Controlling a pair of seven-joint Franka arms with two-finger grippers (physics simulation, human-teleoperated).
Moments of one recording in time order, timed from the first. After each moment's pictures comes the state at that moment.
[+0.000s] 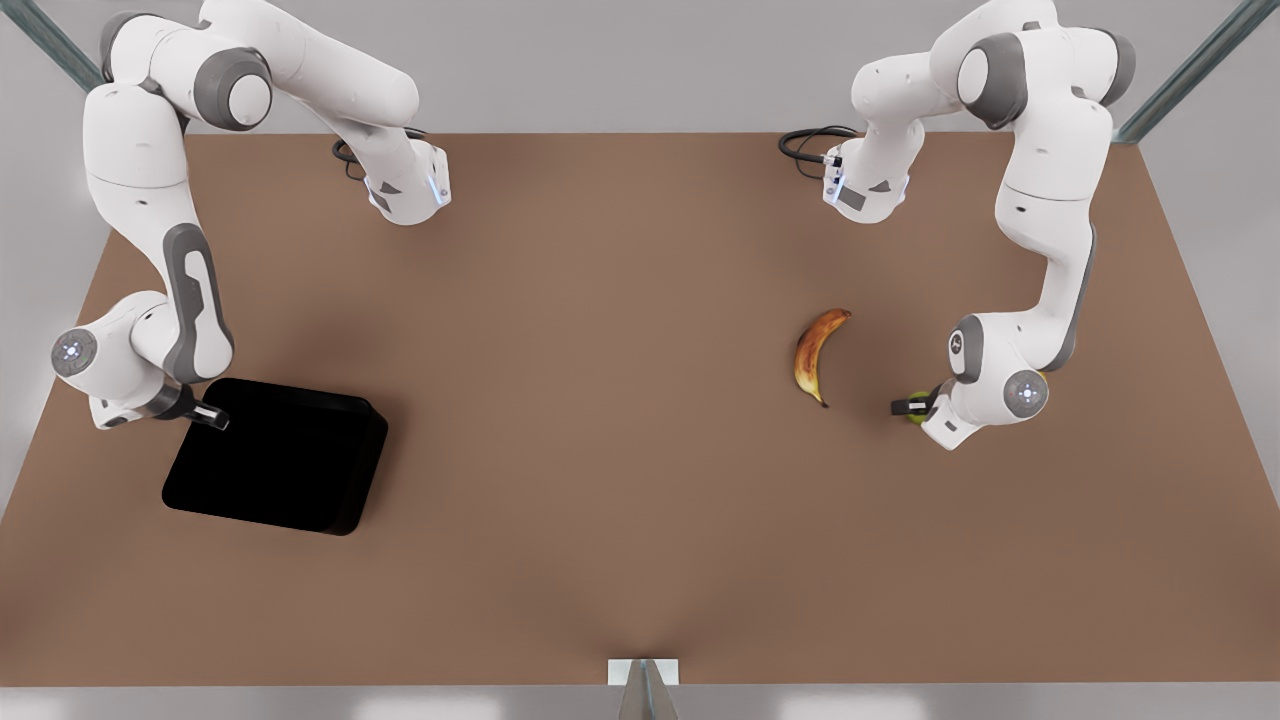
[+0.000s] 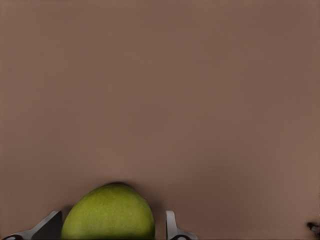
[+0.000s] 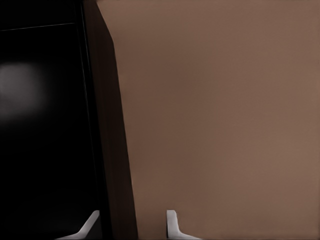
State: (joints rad) left arm 0.16 0.51 -0.09 -2.08 0.02 2.33 -0.01; right arm -0.33 0.53 -0.14 -1.96 0.07 2.49 -0.23
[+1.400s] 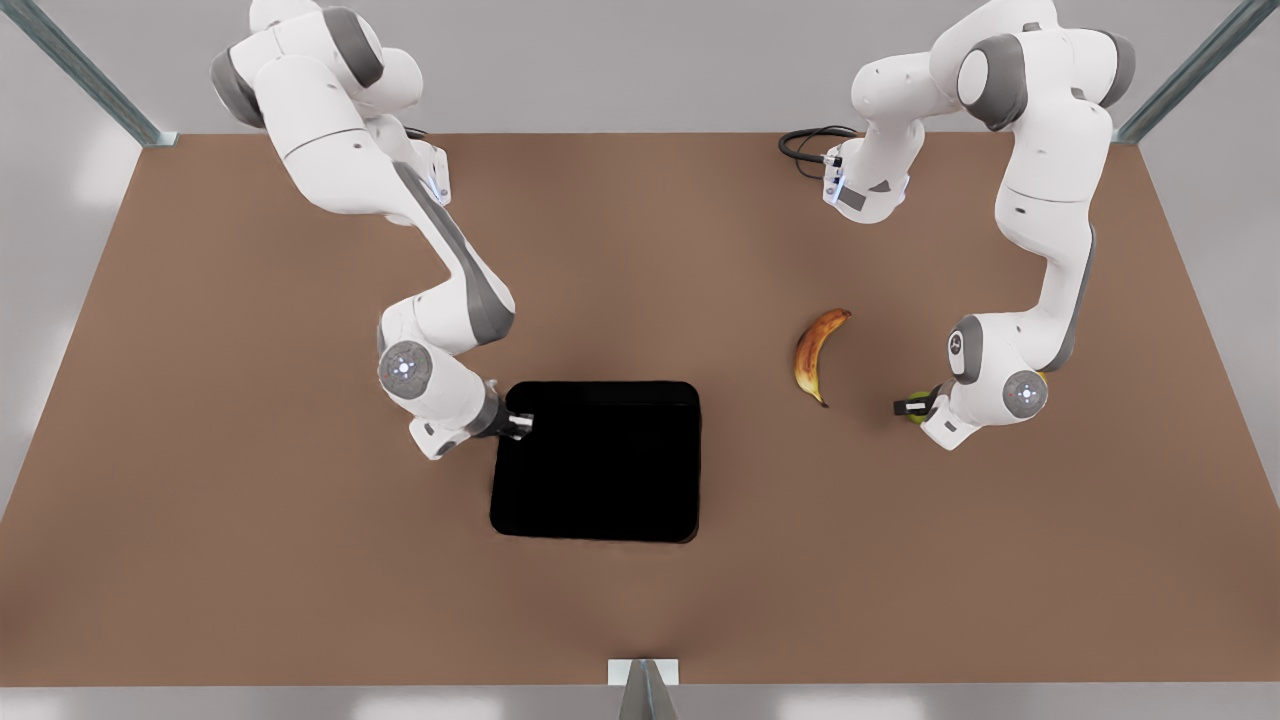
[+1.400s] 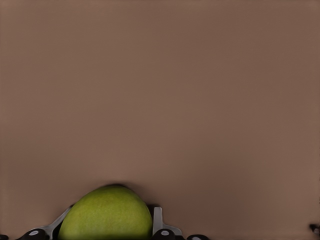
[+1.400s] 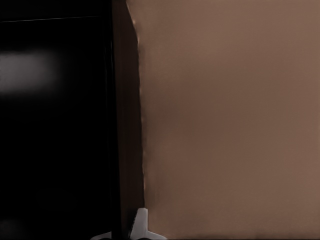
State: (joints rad) left arm 0.16 0.52 -0.09 -2.08 0.02 2.33 -0.01; right arm 0.26 0.53 0.21 -1.62 0.14 2.20 0.47
